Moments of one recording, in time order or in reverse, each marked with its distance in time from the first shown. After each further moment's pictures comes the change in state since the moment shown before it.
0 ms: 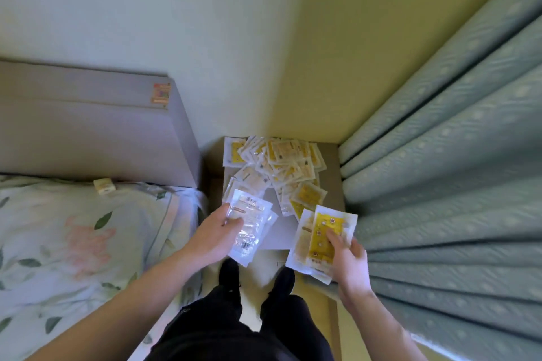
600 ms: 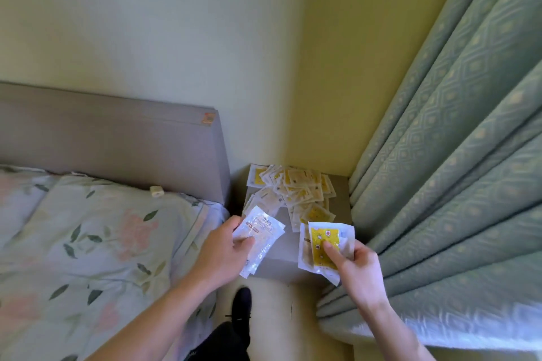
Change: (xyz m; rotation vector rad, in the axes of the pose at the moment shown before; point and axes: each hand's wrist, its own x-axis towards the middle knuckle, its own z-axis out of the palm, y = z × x) left_hand -0.169 0.005 0.092 0.126 0.463 0.248; right_hand -0.066 0.027 -0.107 -0.251 -0.234 -0.488
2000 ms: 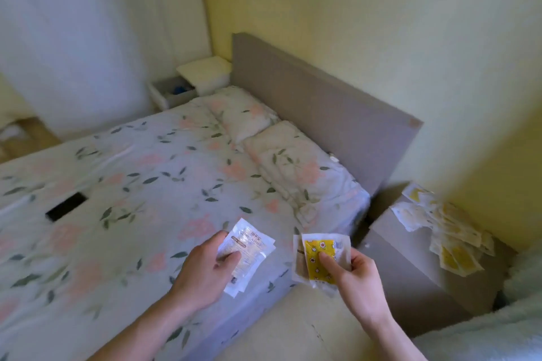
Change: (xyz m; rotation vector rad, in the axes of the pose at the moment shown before) left_hand -0.564 -0.165 -0.082 -0.180 0.639 -0.362; right_hand -0.385 0.042 0.136 -0.235 -0.742 -0.318
